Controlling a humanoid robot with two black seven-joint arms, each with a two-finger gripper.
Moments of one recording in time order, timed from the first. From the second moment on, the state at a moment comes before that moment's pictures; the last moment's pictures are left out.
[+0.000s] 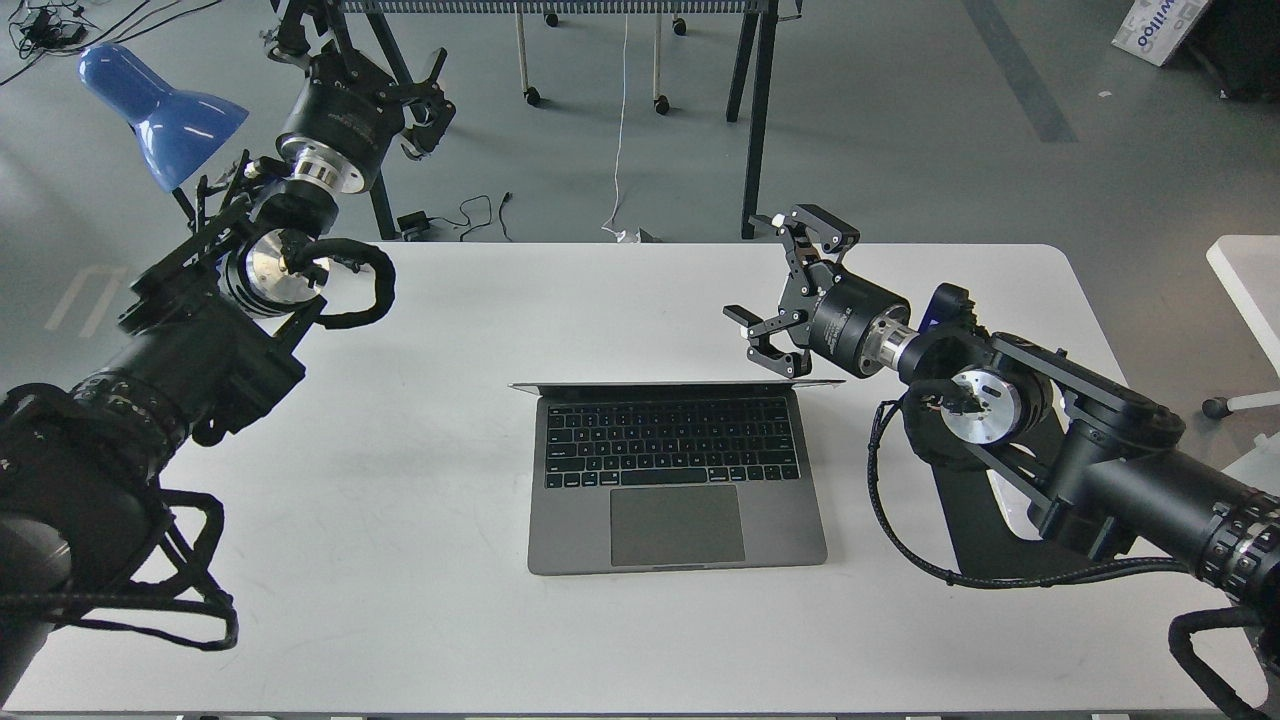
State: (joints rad) left arm -1.04 0.13 -0.68 -0.35 -0.15 -0.49 -0.37; right arm 0.79 -0.30 0.45 0.95 -0.03 0.26 0.07
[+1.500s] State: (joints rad) left arm -1.04 0.13 -0.68 -0.35 -0.15 -0.49 -0.37; right arm 0.49 -0.42 0.42 1.14 -0.24 0.26 0.10
